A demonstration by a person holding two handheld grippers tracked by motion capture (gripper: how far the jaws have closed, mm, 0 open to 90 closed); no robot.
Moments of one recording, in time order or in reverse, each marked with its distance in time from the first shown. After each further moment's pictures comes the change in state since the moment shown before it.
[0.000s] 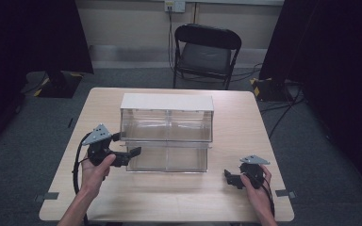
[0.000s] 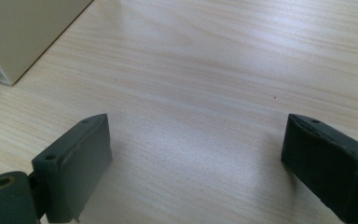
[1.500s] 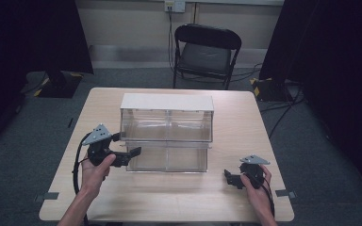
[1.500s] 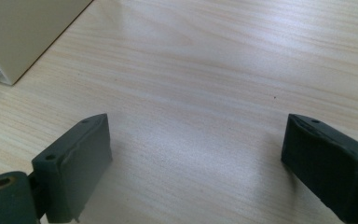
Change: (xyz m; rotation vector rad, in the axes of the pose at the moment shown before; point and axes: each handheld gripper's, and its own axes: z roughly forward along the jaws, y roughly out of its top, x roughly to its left) left arm 0.000 0.000 0.000 0.001 0.001 -0.006; right arm 0.000 0.000 0.000 0.000 0.000 0.000
